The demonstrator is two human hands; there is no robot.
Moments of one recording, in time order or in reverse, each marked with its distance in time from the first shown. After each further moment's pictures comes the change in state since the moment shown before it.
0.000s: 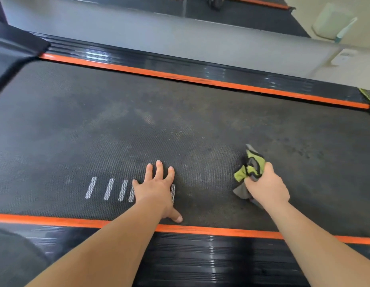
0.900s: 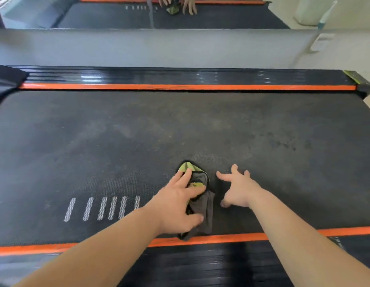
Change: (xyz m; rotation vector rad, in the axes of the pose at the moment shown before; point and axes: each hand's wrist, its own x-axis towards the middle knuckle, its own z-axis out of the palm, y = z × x) left_hand -0.016 0.073 -0.020 -0.176 0.126 0.551; right_hand 0.017 0.003 -0.008 -0.153 -0.602 -0.263
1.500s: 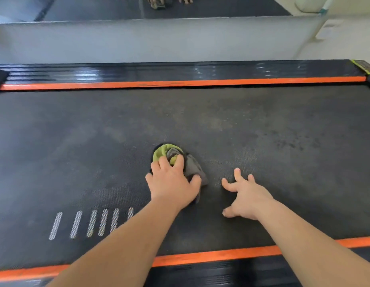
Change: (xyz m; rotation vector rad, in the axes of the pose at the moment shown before) left_hand 0.082 -0.010 0.005 0.202 0.296 -0.532; right_hand 0.008 0.010 -0.003 -0.142 -0.003 -0.004
